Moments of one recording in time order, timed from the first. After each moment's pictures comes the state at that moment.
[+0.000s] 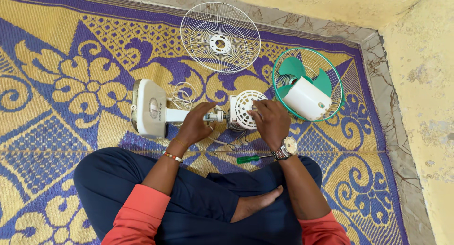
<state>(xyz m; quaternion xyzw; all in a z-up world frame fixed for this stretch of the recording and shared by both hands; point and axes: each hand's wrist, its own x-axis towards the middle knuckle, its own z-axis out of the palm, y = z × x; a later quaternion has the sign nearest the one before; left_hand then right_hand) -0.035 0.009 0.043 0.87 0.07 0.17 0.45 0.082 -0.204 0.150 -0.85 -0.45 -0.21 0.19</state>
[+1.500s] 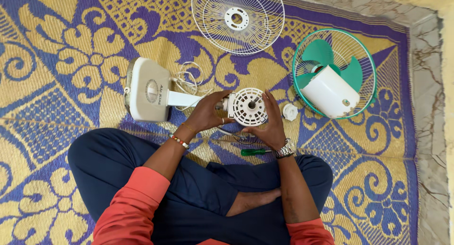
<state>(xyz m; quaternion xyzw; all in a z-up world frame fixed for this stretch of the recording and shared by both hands) -0.012 -0.006 0.021 0.86 0.07 0.11 0.50 0.115 -0.243 0.023 -0.81 -0.45 0.04 0.36</state>
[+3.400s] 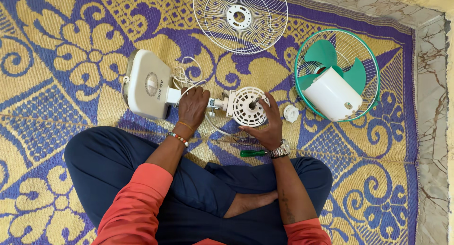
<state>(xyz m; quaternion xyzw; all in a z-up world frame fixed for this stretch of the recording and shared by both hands) -0.019 0.014 -0.027 0.97 0.15 0.17 0.08 0.112 -0.236 0.013 -0.78 -0.46 0.00 0.43</state>
